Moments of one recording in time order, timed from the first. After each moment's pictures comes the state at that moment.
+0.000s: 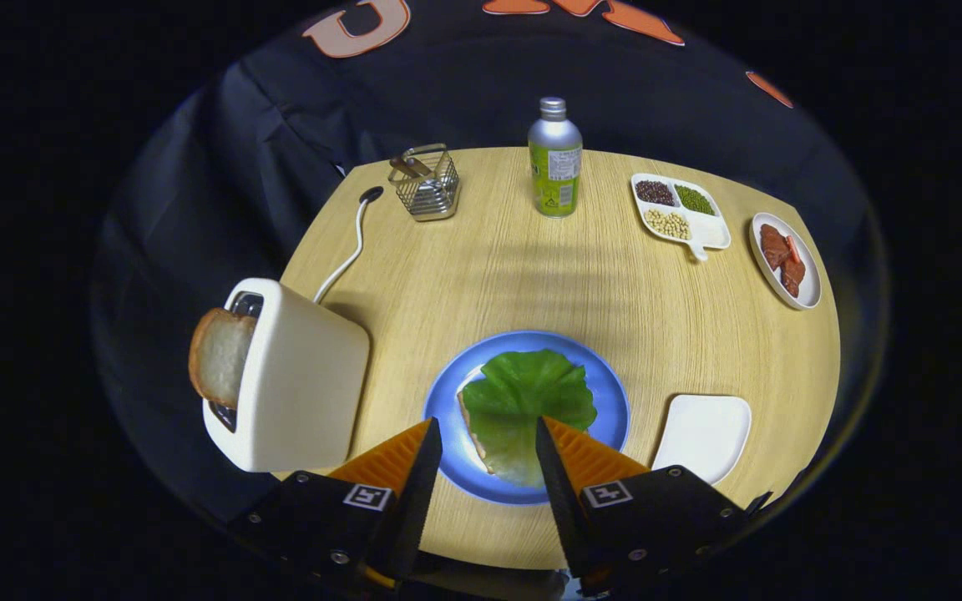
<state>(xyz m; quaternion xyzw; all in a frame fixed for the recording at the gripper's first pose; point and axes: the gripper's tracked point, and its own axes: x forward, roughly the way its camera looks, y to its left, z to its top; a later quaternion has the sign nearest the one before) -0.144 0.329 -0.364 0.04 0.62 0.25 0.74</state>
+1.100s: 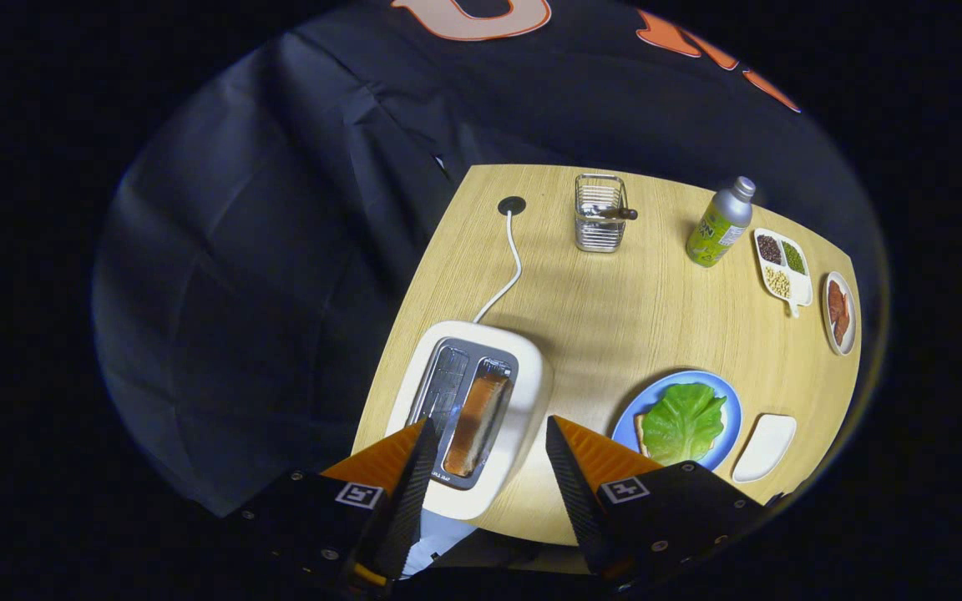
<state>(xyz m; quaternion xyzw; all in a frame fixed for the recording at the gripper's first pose) -0.168 0.503 -0.249 0.05 0.63 0.34 0.69</state>
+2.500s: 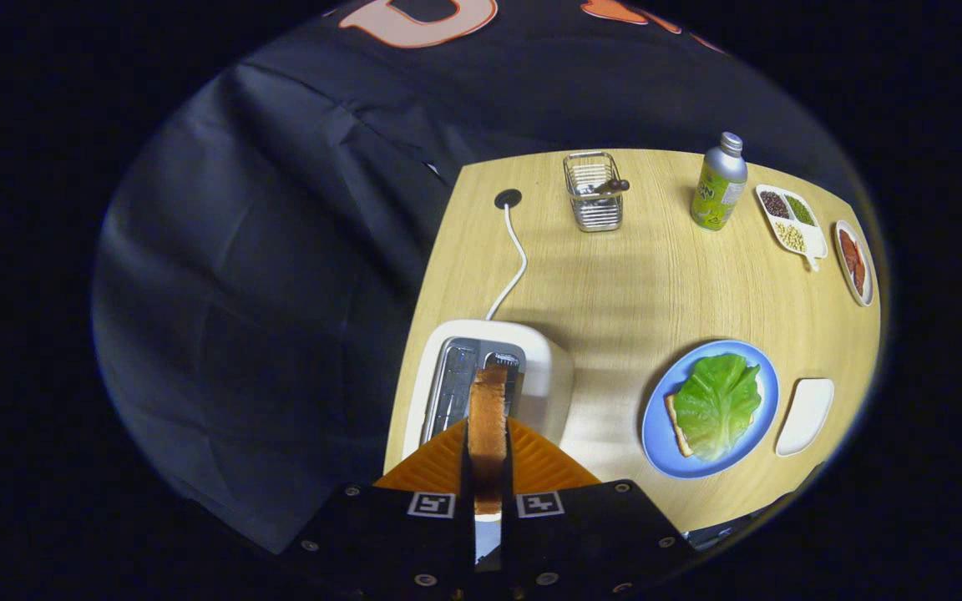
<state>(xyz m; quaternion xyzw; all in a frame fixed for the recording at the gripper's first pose) -0.168 0.494 -0.237 0.16 0.64 0.33 0.67</state>
